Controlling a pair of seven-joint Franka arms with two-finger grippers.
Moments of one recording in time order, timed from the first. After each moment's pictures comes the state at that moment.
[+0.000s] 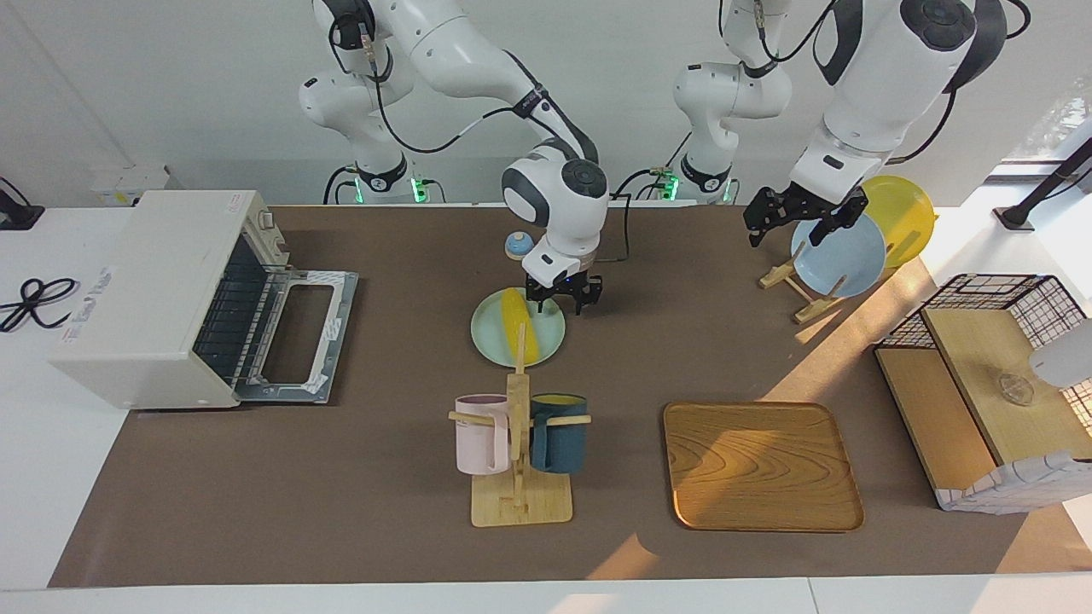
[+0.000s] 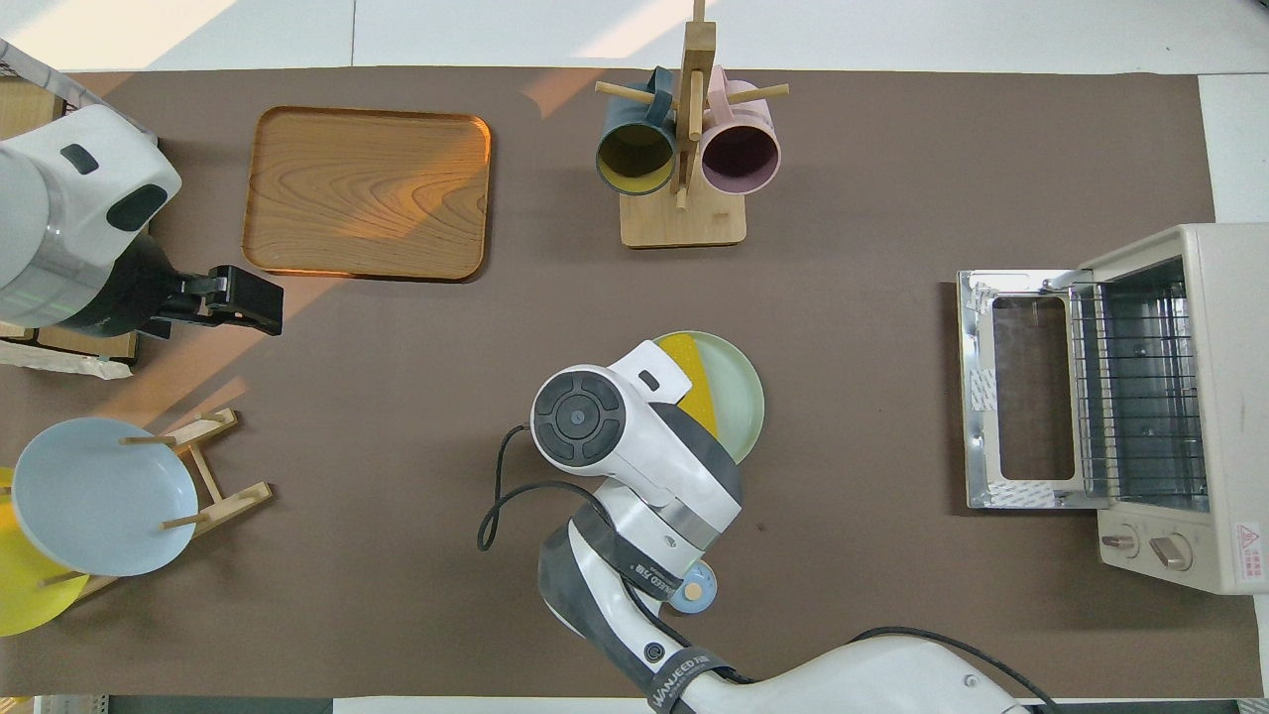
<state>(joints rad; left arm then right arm) -0.21 0.00 -0.01 -1.63 -0.03 1.57 -0.17 0.66 0.40 0.09 -1.85 -0.11 2.20 0.86</state>
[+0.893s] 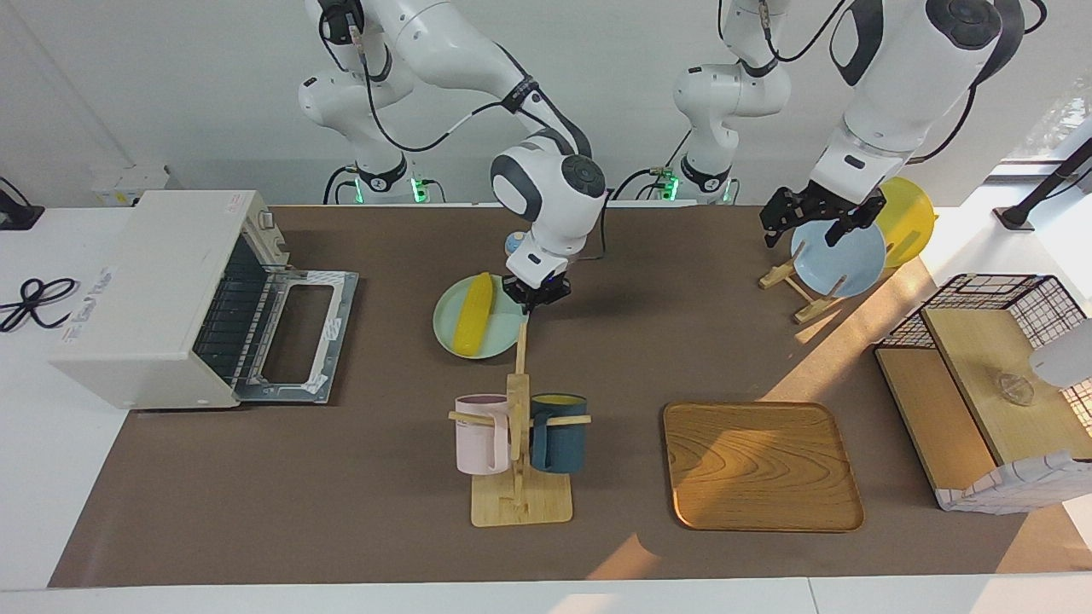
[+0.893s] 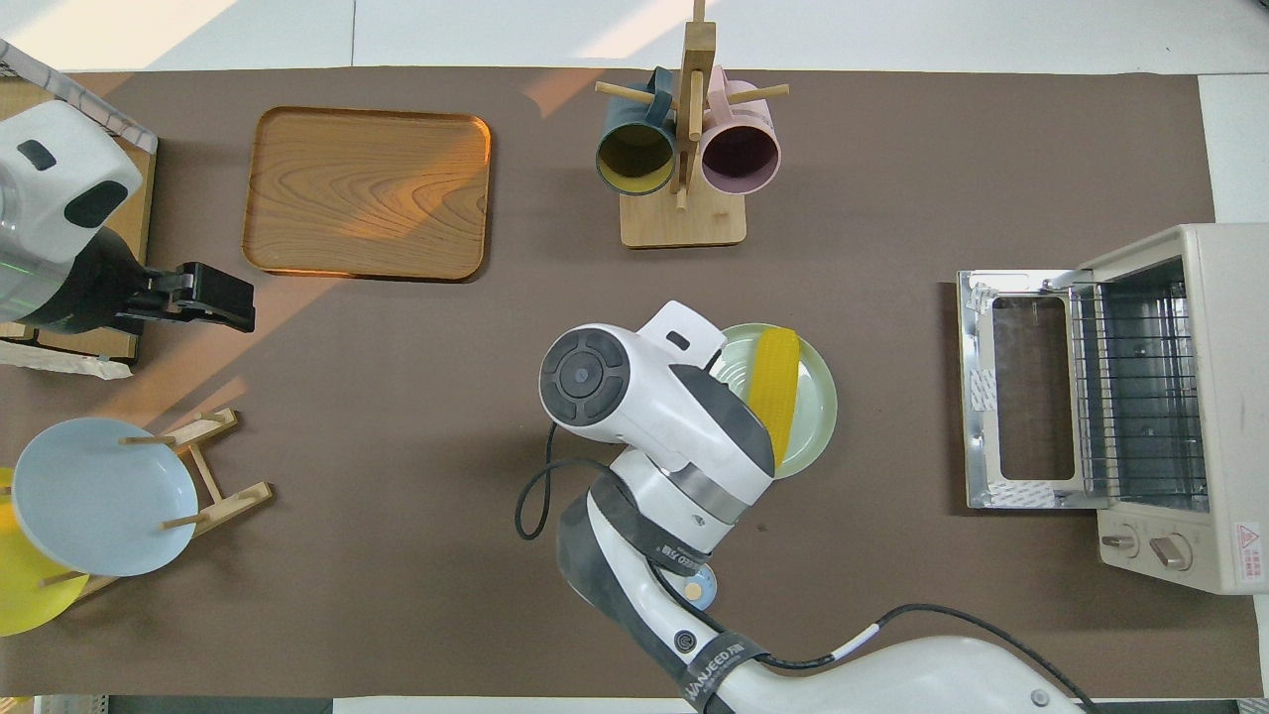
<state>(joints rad) -0.10 0.00 -0.08 -1.63 -0.03 1.57 -0.13 0.60 0.35 0.07 -1.75 -0.24 1.87 0.66</state>
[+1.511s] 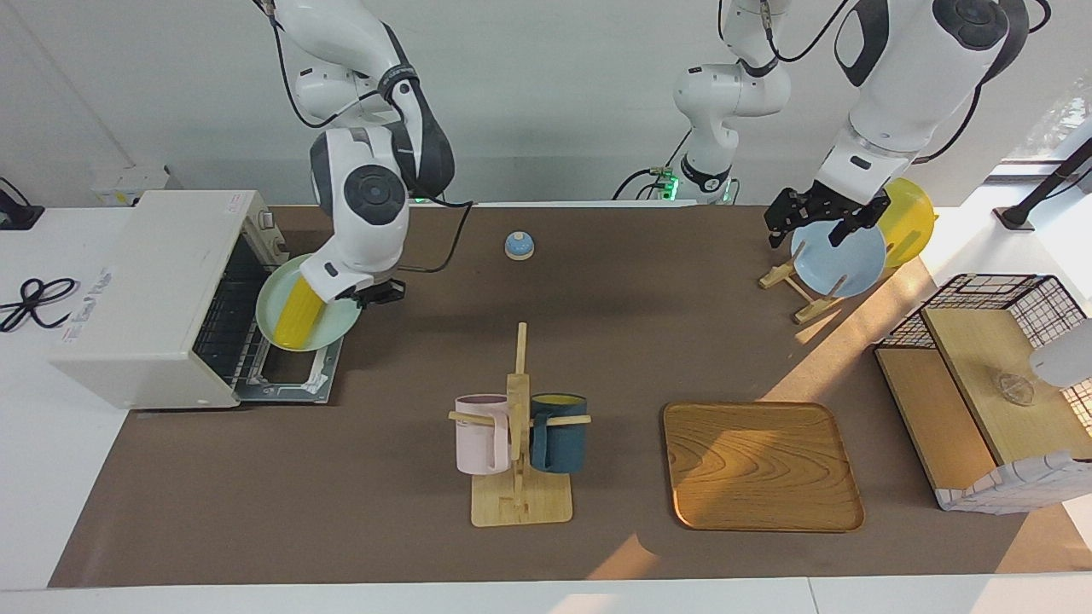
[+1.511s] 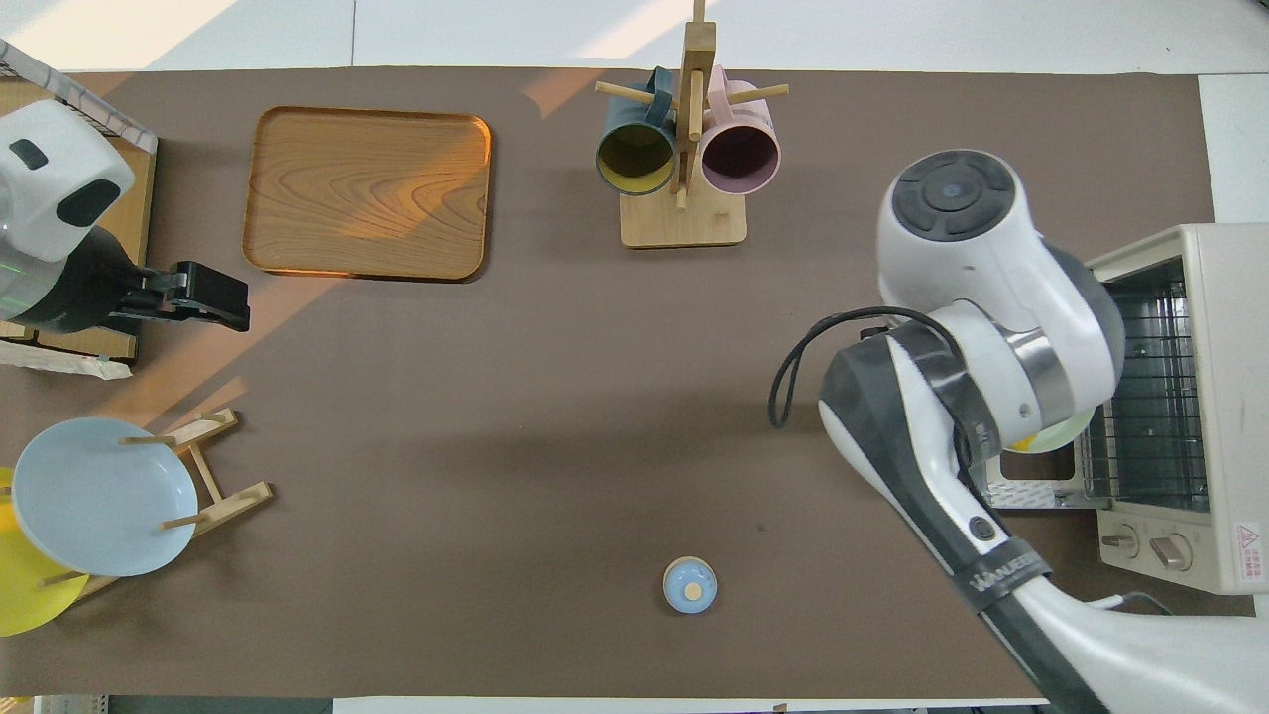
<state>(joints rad) -0.09 0.00 -0.08 -1.63 -0.03 1.57 -0.13 0.16 0.15 0.06 -1.88 -0.28 1.71 0.34</state>
